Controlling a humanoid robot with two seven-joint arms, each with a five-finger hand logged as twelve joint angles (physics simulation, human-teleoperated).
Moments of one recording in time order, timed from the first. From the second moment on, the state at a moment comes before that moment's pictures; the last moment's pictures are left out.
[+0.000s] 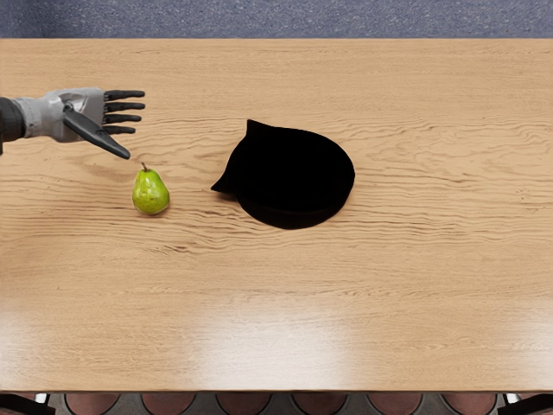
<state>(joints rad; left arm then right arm) -1.17 0.63 -0.17 -0.69 0.06 -0.61 0.21 -0.04 0.00 -0.06 0.17 0.03 -0.14 -0.03</state>
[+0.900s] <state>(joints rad) -1.13 0.78 -0.03 -0.90 0.56 -0.61 -0.52 -0.04 0.00 -0.07 0.17 0.03 -0.14 -0.03</state>
